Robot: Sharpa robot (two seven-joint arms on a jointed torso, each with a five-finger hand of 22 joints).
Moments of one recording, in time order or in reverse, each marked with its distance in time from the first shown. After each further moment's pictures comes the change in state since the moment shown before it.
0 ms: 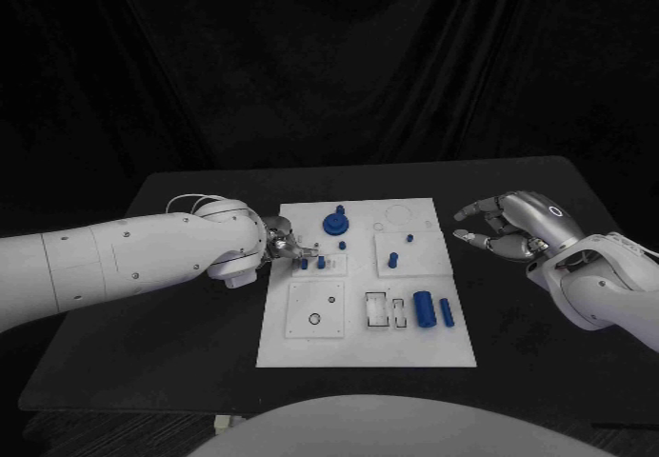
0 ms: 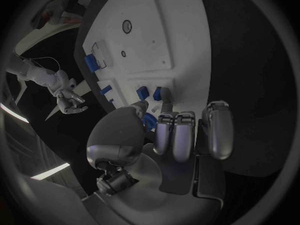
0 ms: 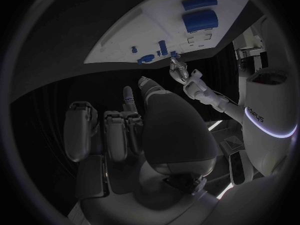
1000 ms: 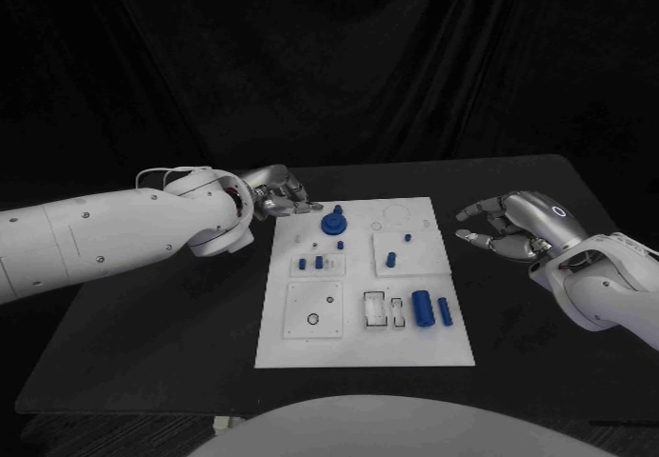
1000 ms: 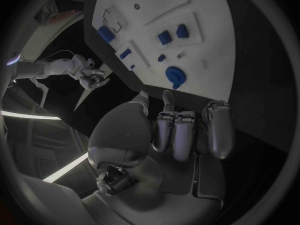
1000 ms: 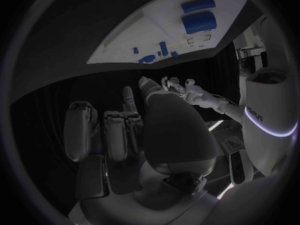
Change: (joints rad) left arm 0.100 -0.068 0.001 0.033 -0.070 -0.235 0.345; left_hand 0.279 -0.034 -0.185 -0.007 -0.017 -0.167 0.049 -0.058 -0.028 -0.002 0.035 -0.102 0.000 0.001 0.029 -0.025 0.000 0.000 -0.015 0.023 -0.028 0.001; right arm 0.000 -0.022 0.000 0.012 0.002 -0.002 0.000; right_hand -0.004 0.004 0.000 0.000 0.000 0.000 0.000 -0.004 -0.001 0.000 0.000 0.000 0.000 0.000 0.000 0.000 0.000 0.000 0.000 0.000 0.000 0.000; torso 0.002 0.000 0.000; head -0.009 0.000
